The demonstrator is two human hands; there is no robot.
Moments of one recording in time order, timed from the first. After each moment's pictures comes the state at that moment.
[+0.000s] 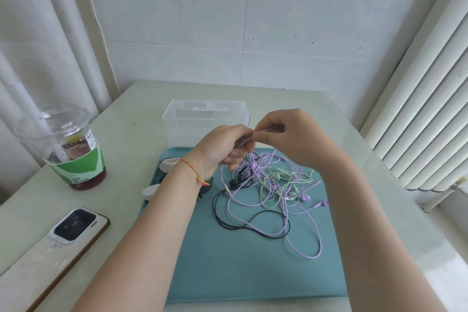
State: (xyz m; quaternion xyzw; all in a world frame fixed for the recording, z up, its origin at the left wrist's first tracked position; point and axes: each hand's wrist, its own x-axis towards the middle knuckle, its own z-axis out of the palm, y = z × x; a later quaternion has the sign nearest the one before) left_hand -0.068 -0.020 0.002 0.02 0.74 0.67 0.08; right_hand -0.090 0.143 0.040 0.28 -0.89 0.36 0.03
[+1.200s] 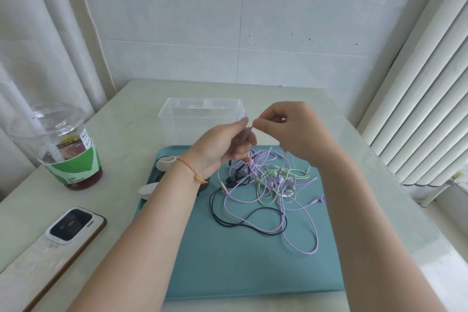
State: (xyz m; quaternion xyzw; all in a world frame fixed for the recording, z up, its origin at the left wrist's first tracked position) left_hand -0.073 -0.017 -0.008 0.05 0.67 0.74 0.08; right_hand -0.093 0.145 0.041 0.23 -0.88 0.42 0.05
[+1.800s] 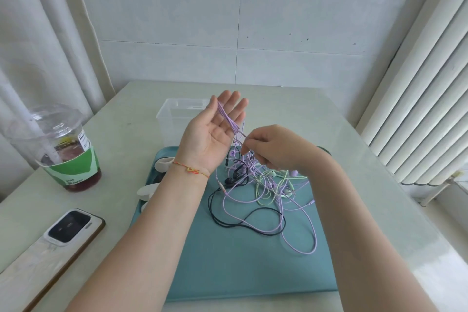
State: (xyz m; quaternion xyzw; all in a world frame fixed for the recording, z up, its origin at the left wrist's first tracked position) left_hand -0.074 -0.018 0.003 0.04 0.31 0.95 -0.05; right_hand -0.095 0.138 0.023 0.24 -0.89 0.34 -0.16
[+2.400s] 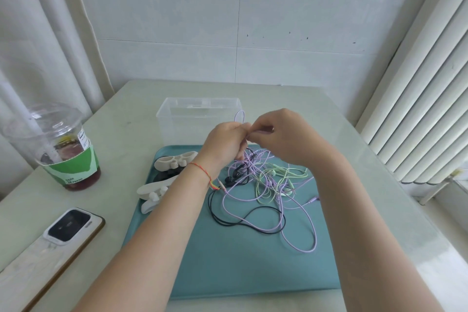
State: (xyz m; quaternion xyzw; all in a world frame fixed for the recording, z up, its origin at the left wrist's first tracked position) left_hand -0.076 -0.002 -0.011 -0.02 0.77 0.64 -0.05; right_hand -0.086 0.140 0.040 0.27 -0.92 0.28 0.02
